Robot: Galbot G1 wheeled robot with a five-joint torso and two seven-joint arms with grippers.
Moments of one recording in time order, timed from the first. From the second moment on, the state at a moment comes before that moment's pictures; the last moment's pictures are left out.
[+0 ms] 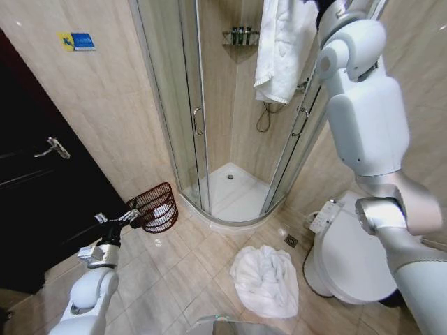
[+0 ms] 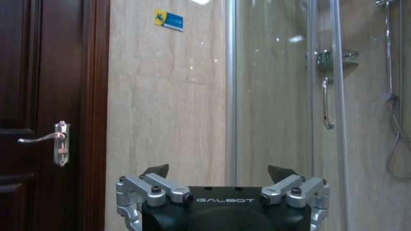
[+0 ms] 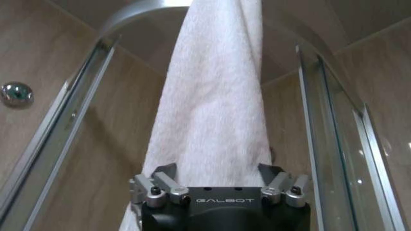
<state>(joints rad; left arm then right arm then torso) 1.55 -1.25 -0.88 -1.99 -0.43 -0.18 -0.02 0.32 1.14 0.02 1.43 0.60 -0.35 0.29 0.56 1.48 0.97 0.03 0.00</state>
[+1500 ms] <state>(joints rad) 1.57 -1.27 -0.90 -2.03 -0.43 -0.19 -0.01 0.40 1.12 0.02 1.36 0.76 -0.38 0.19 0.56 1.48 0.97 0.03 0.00</state>
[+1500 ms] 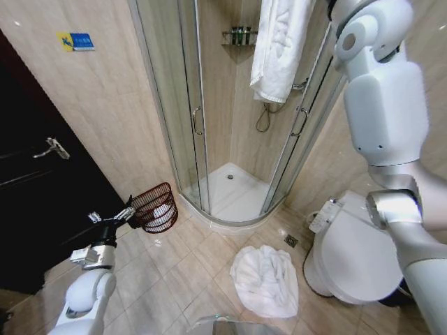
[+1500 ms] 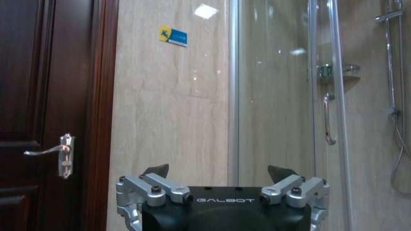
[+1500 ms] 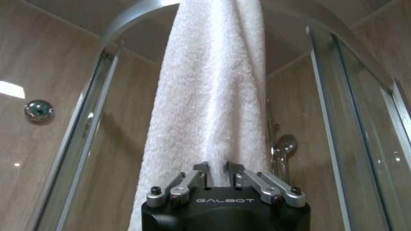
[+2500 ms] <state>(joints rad) 1.57 -1.29 -0.91 -2.05 -0.42 -0.20 -0.03 0.48 1.14 -0.05 1.23 0.78 -0.37 0.16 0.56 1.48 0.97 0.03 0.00</state>
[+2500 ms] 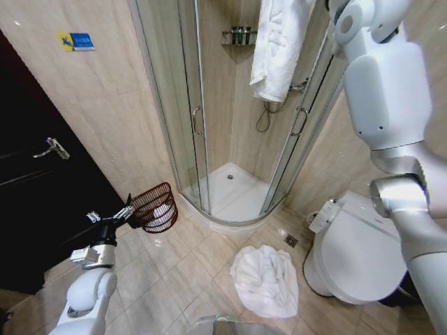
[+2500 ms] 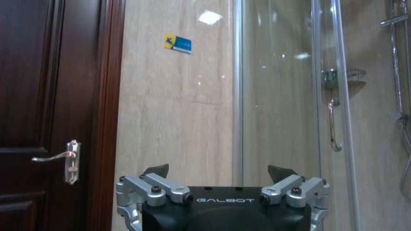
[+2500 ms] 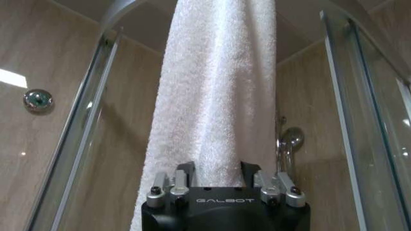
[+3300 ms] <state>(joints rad) 1.58 -1.31 -0.91 -2.06 -0.43 -0.21 -0.04 0.40 1.03 -0.05 1.45 0.91 -0.38 0.25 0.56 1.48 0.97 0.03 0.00</state>
